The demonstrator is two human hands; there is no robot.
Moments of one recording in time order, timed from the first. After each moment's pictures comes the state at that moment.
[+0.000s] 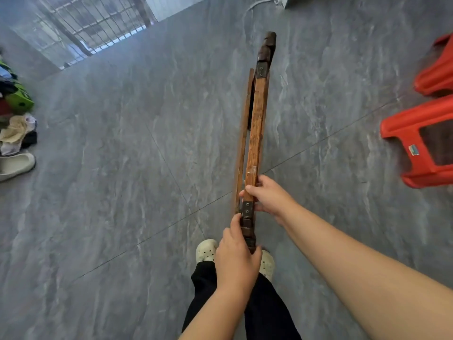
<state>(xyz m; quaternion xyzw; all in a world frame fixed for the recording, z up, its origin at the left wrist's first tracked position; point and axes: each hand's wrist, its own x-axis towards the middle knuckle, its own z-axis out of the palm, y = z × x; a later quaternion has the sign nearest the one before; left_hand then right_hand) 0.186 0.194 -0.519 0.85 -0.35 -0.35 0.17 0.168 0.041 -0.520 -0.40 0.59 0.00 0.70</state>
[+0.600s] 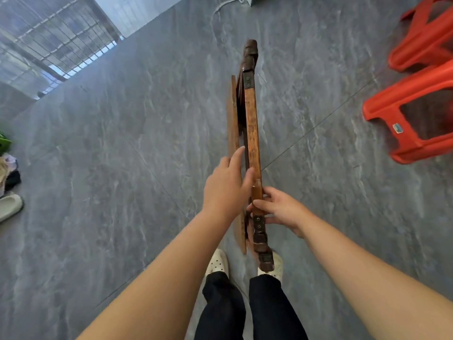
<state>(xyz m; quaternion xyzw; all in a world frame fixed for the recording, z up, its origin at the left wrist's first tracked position) 0.275 0.048 -0.506 0.77 -0.53 -0.32 0.18 0.130 0.027 -0.516 -0.39 0.55 0.03 0.74</state>
